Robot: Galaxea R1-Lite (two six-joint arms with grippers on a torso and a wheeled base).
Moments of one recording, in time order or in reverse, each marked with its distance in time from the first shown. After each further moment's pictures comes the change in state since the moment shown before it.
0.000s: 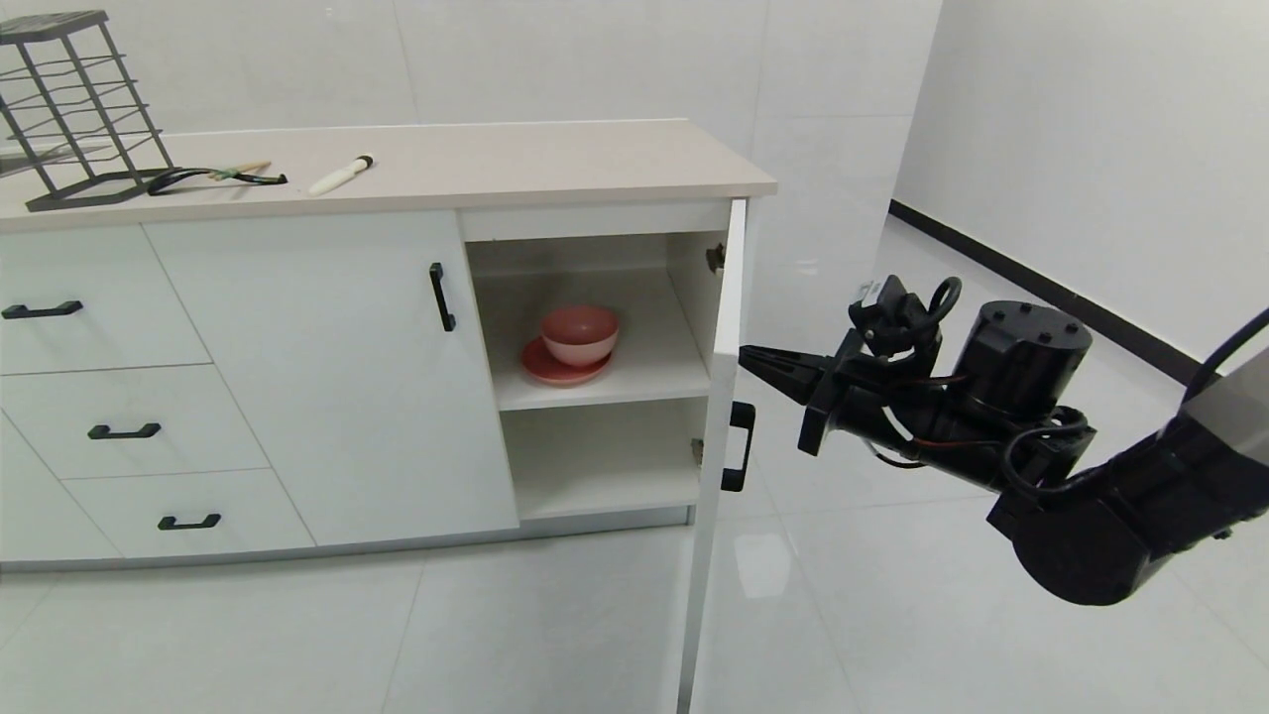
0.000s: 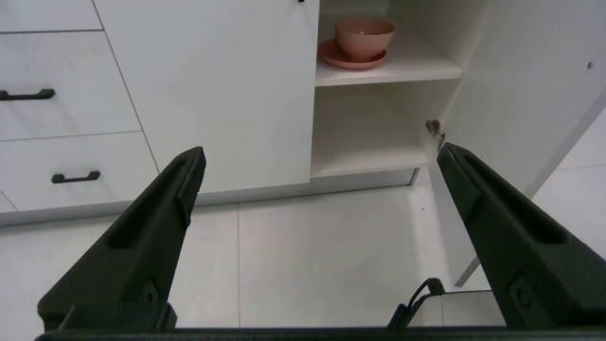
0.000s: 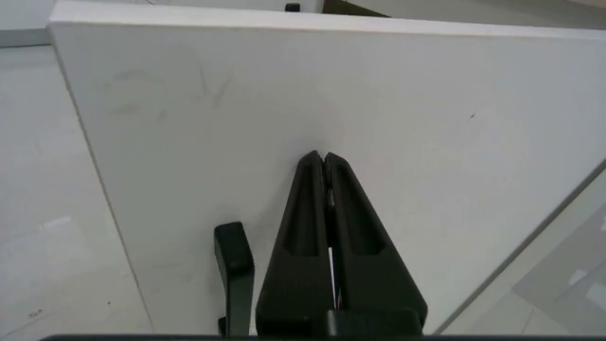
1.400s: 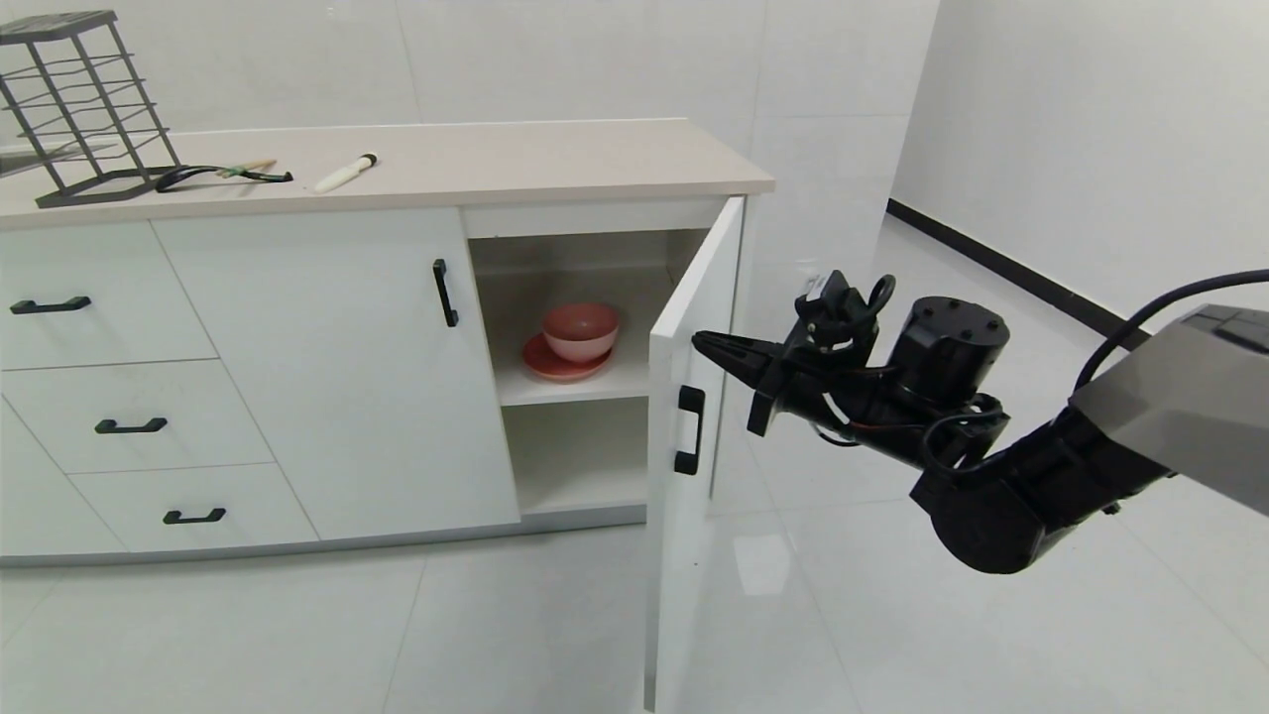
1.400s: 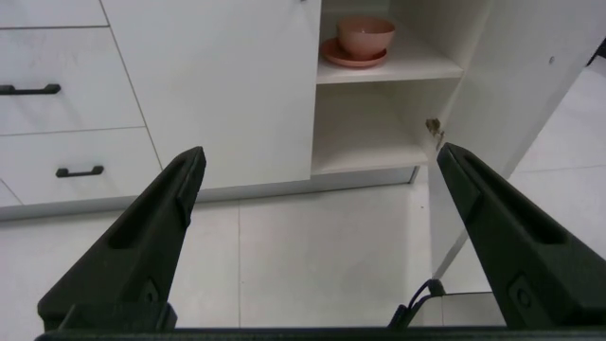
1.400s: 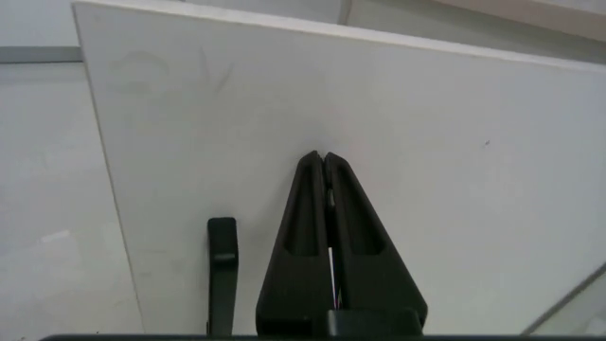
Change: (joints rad) left arm 0.000 0.000 0.000 0.000 0.007 -0.005; right arm 0.051 0.142 -0.178 -0.050 0.003 0.012
